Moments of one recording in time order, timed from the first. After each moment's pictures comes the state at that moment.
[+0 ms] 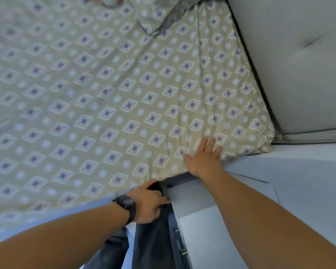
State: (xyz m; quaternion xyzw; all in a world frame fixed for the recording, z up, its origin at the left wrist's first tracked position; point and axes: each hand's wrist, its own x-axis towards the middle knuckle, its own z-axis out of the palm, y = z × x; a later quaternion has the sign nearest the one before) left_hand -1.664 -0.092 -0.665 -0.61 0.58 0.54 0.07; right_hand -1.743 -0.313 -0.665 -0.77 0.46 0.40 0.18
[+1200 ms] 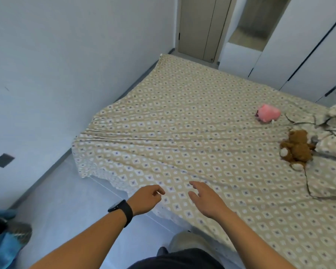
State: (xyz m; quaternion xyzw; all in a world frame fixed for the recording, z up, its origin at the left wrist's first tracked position) left_hand -1.500 0.518 -0.238 -0.85 -0.04 0.35 -0.38; right_hand -1.485 0.261 -0.240 -0.90 -0.01 0.33 0.30
